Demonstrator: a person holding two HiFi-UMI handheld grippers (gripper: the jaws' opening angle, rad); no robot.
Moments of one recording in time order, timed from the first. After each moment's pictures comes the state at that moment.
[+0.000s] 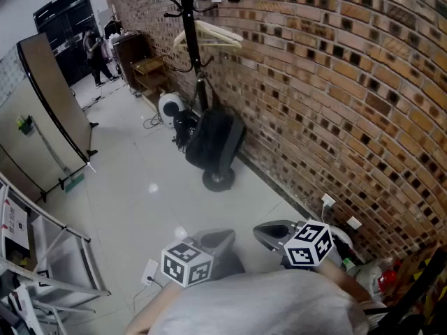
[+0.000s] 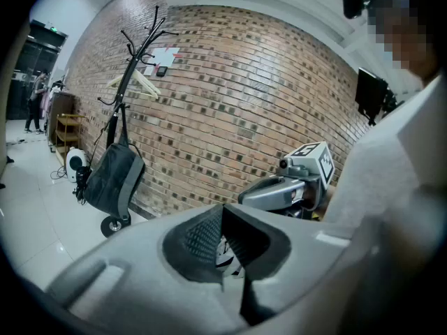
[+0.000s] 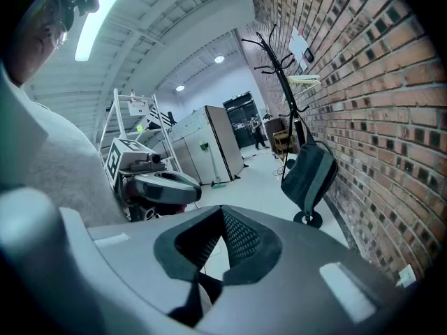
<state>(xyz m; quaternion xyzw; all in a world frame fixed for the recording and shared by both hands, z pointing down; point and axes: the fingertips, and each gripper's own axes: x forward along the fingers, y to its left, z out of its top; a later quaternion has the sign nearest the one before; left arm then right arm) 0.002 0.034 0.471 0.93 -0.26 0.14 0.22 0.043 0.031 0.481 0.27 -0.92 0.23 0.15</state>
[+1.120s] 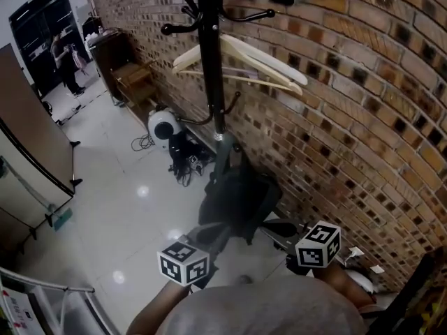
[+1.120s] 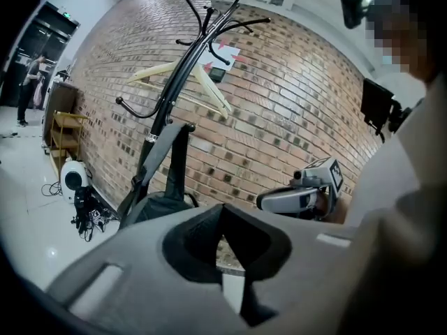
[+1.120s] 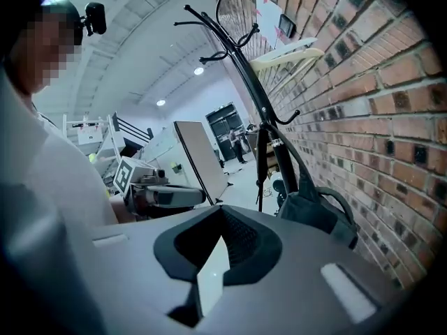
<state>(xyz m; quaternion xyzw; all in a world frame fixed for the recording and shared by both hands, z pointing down) -0.099 -0.427 0.456 0.93 -0.26 0.10 0.24 -0.037 -0.409 0.451 0.32 -0.91 0.26 0.09</state>
